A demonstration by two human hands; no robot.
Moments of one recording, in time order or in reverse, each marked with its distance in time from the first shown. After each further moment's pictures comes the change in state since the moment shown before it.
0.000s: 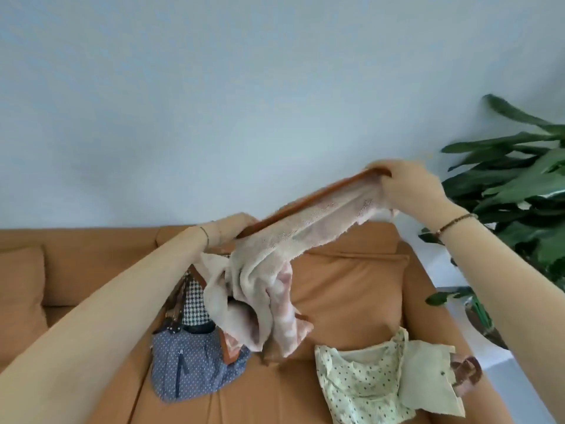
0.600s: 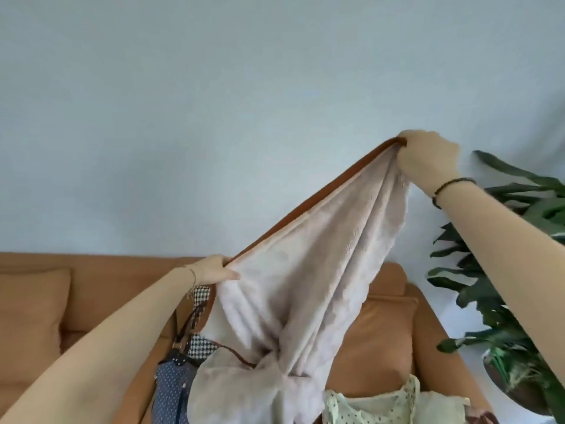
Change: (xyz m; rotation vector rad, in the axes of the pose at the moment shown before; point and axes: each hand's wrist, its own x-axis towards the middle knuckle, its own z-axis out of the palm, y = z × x) left_hand -0.047 -0.070 -0.029 0.283 0.122 -0.101; right_hand 0.041 -0.022 -0.102 -0.168 0.456 -0.023
